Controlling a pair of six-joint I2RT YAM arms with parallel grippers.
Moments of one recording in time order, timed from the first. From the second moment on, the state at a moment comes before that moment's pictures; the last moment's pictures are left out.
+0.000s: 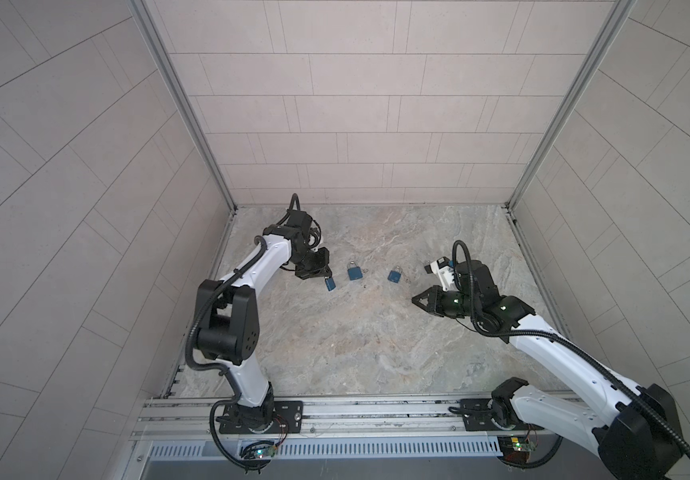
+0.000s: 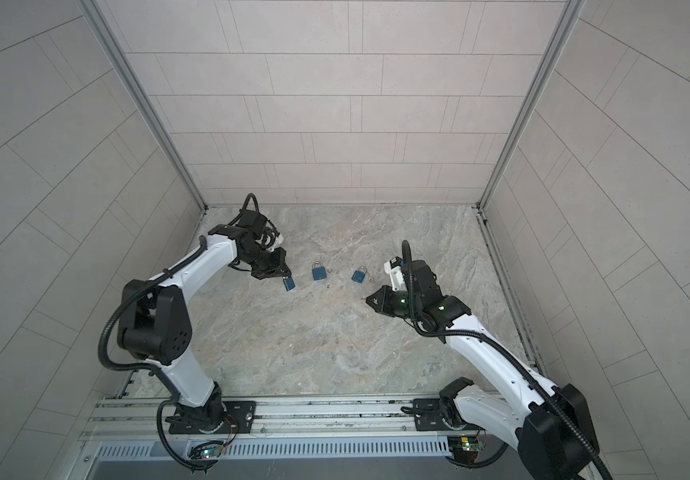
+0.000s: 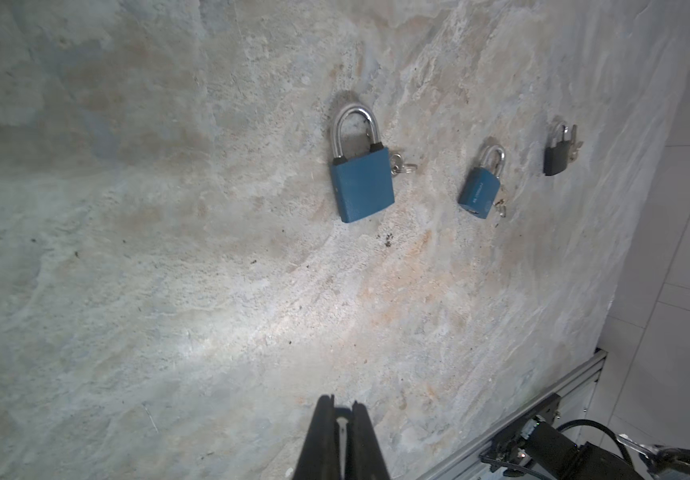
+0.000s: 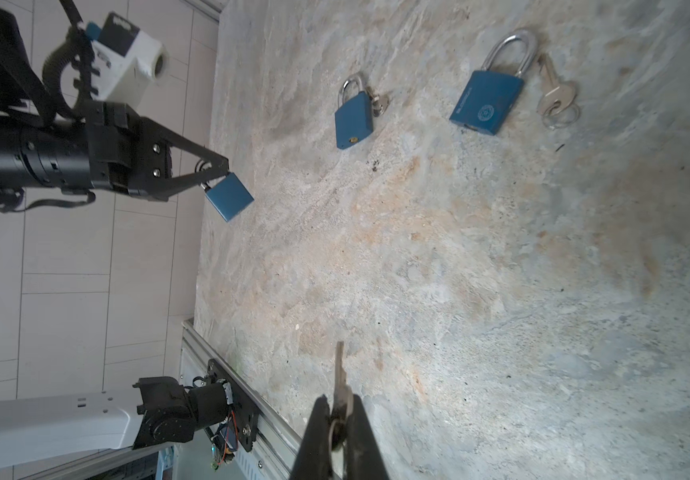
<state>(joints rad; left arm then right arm) -0.20 1.80 1.43 -0.93 0.43 -0.27 0.43 1.06 0.72 -0.39 -0.48 0.72</state>
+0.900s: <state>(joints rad) -0.17 2.26 1.85 -1.12 0.44 -0.07 0.43 1.06 0.68 -0.43 -0.50 0.70</state>
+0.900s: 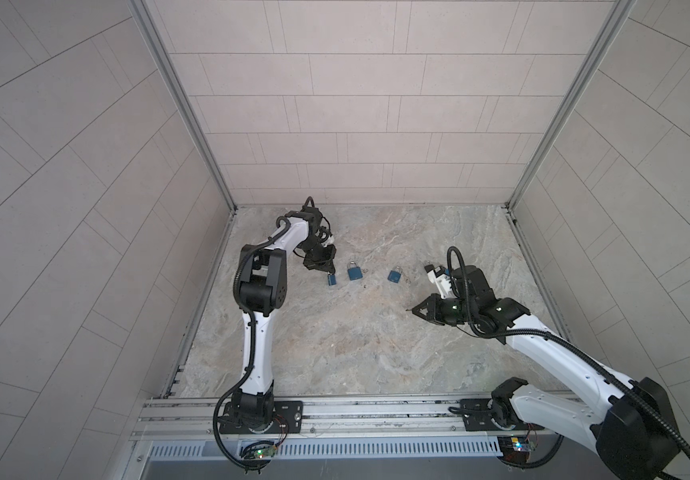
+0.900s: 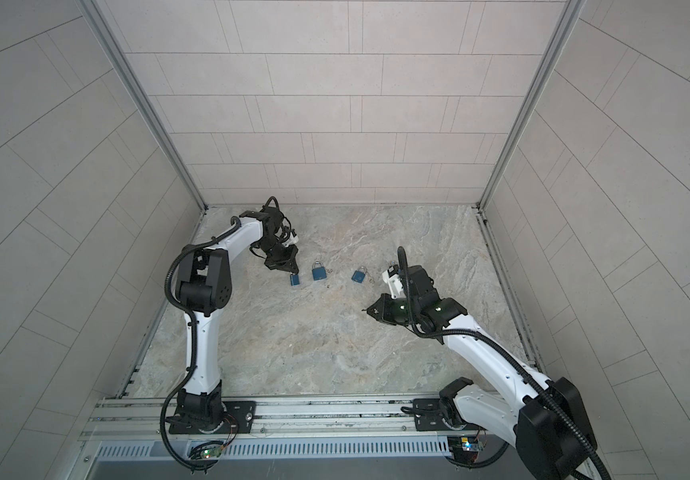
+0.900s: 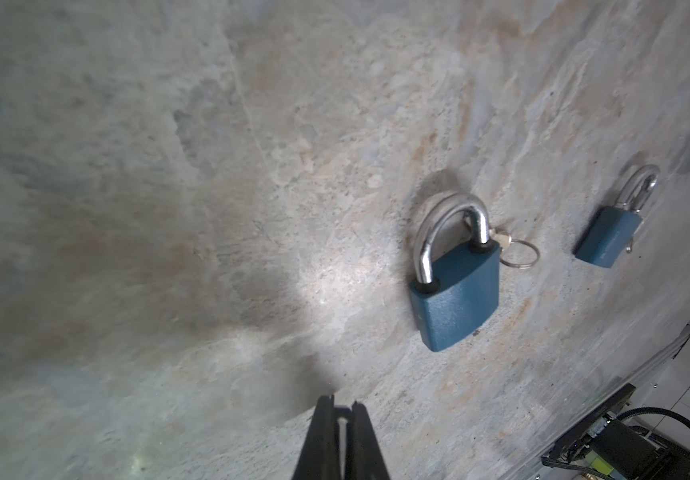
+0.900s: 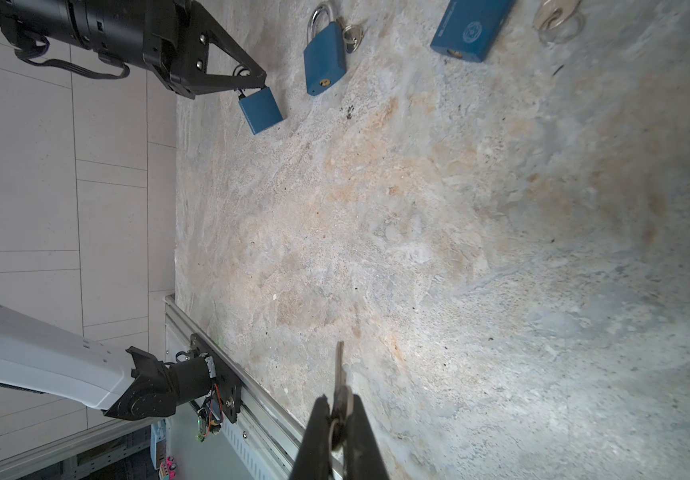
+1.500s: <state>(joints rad) -0.09 2.37 1.99 -1.30 0.48 0.01 0.46 1.11 0.64 -0.38 -0.46 0.74</state>
